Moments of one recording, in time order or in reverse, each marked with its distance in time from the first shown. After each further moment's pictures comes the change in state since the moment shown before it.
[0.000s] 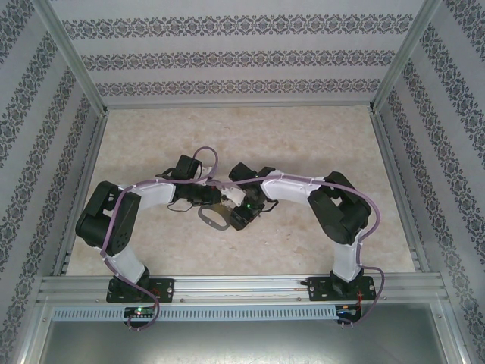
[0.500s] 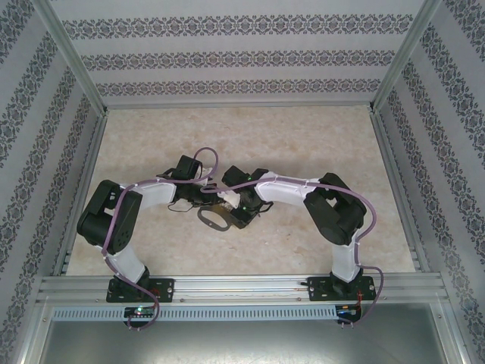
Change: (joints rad) left arm 0.000 0.016 0.000 0.002 0.023 -0.006; right arm 0.040 0.025 0.045 -0.046 0.153 0.003
